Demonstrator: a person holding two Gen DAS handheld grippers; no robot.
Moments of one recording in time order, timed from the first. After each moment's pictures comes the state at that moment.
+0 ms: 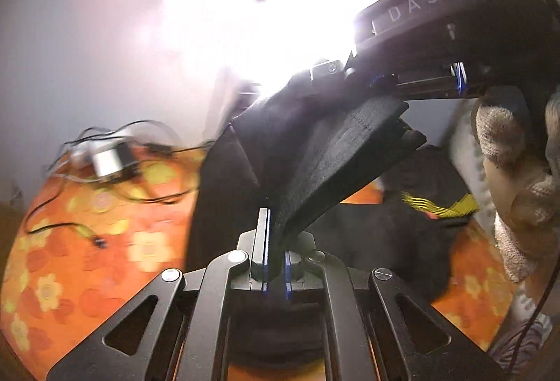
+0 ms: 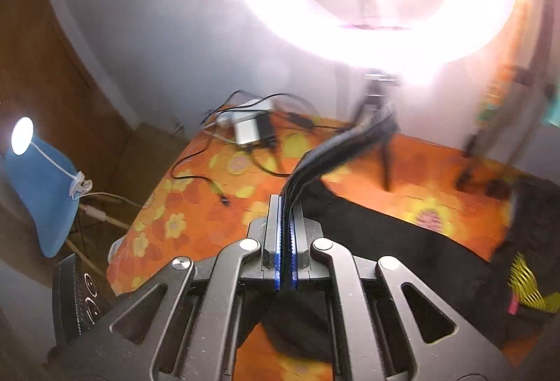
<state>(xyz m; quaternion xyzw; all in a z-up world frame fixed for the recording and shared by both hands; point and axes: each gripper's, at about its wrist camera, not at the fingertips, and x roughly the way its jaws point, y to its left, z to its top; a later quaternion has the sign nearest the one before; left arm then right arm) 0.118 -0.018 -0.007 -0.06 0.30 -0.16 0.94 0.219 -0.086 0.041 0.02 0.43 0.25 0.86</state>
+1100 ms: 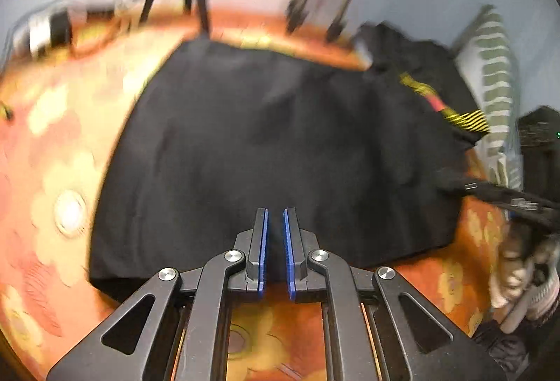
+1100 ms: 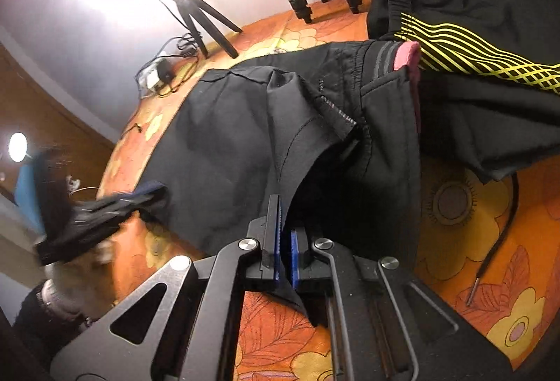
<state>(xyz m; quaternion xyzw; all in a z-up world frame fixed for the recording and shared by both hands) 0.135 -0.085 -0.146 -0.08 0.49 -0.16 0.85 0.127 -0.343 -0.156 0.16 0.48 0.22 0.83</state>
